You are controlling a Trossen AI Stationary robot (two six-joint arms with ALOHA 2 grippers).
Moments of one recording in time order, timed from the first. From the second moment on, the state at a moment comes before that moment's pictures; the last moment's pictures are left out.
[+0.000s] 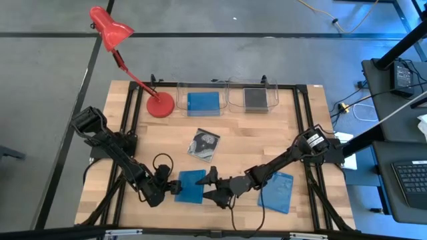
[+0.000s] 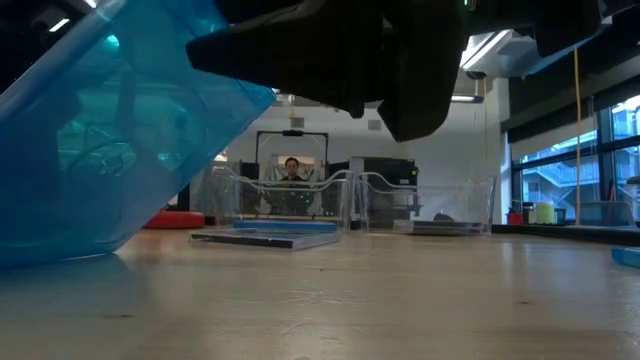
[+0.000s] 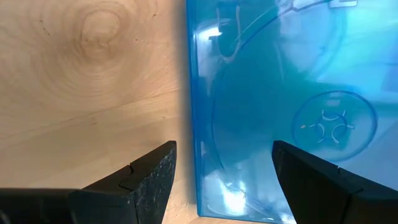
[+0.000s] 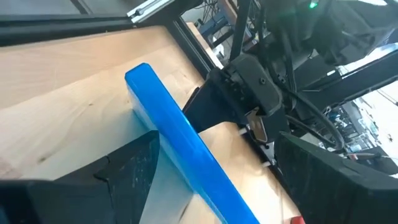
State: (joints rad) left arm -0.80 1.57 0.69 -0.15 -0.44 -2.16; right arm 0.48 2.07 1.14 0.70 0.37 -0.79
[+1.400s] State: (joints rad) left arm -0.80 1.57 0.69 -0.15 -0.45 -2.15; right arm 0.48 2.07 1.14 0.67 0.40 -0.74
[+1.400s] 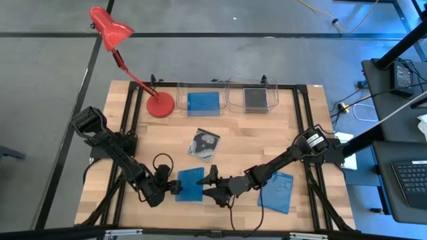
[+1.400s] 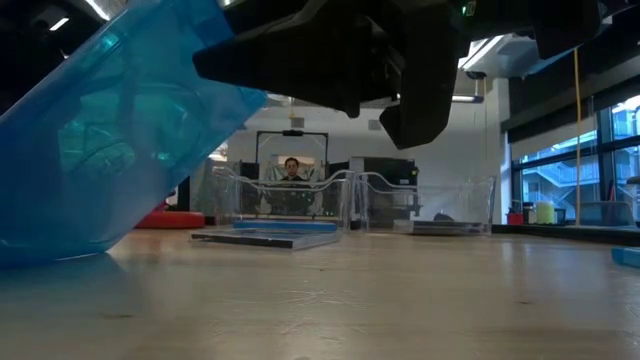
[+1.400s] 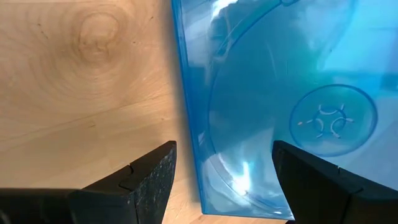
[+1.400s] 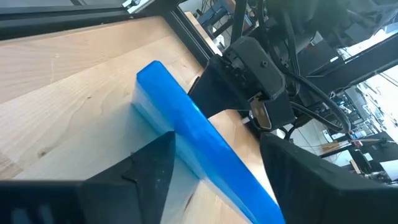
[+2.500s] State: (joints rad) left arm -0.80 1.57 0.69 -0.02 -0.39 -2.04; right arm 0.51 2.07 1.15 0.59 0.39 -0.74
